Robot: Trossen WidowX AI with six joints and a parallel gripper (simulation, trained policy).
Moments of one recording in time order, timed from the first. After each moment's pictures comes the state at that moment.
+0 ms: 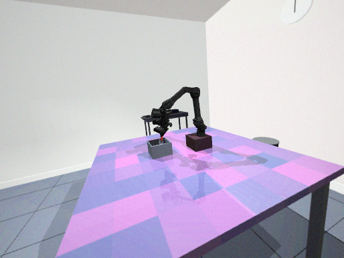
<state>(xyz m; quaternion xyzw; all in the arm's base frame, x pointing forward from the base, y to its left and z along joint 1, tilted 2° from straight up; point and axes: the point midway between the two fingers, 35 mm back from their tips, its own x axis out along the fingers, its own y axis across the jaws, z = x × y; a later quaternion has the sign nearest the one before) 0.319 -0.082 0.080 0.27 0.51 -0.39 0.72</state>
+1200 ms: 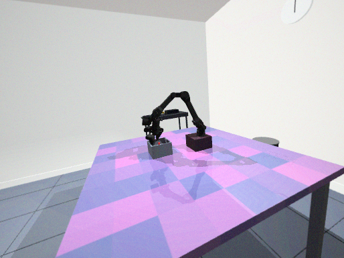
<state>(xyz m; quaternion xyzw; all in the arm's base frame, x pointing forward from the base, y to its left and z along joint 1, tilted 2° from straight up) 0.365 -0.145 0.026 0.24 0.55 -0.39 0.70</state>
